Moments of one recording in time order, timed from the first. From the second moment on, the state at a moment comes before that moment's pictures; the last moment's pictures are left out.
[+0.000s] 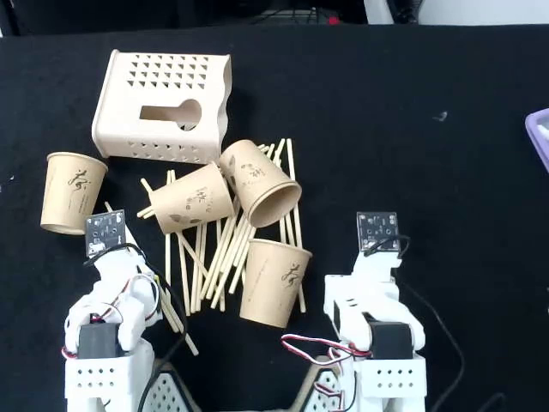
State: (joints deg) left arm -7.6 -104.5 96.2 71.3 5.8; right arm -0.3 -103.3 96.4 75.0 -3.5
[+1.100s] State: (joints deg) left arm -7.6 -104.5 96.2 71.3 5.8; right arm -2.5 -103.3 96.4 65.0 -3.5
